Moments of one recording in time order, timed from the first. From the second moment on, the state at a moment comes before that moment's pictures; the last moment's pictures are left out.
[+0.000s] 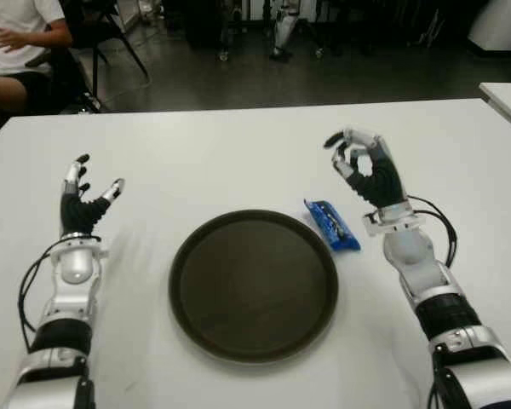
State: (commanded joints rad) left arm -0.37 0.29 0.17 0.79 0.08 -0.43 0.22; right arm -0.43 -0.16 0.07 0.54 -0.30 -0.81 -0.24
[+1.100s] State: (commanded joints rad) left arm -0.41 0.31 0.17 0.89 0.09 -0.45 0.24; right arm -0.30 -0.23 0.09 0.19 -0.46 -0.21 -0.10
